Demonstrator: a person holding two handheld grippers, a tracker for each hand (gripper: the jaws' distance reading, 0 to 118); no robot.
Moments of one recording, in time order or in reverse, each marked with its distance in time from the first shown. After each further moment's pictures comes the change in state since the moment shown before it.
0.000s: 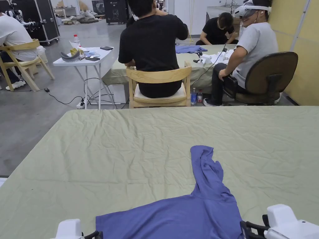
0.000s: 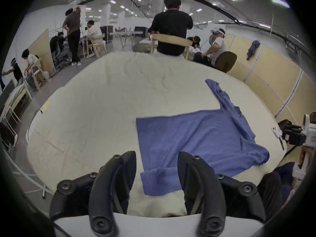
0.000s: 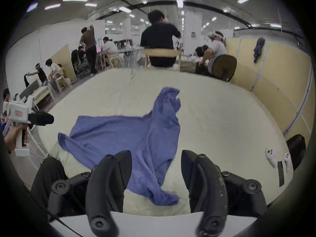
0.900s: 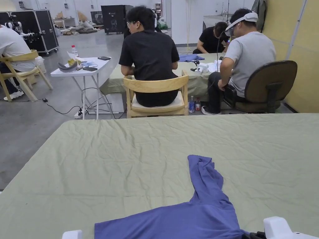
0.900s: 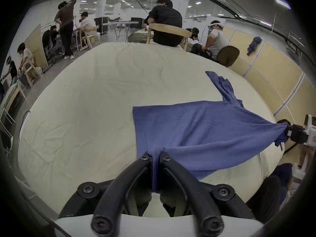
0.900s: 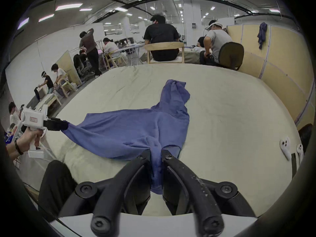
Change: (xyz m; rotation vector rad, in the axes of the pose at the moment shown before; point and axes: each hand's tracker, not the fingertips) left arm -0.024 -0.002 -0.069 -0.168 -0.054 0.039; right arm 0.022 -0.016 -0.037 -0.106 0.114 -0.085
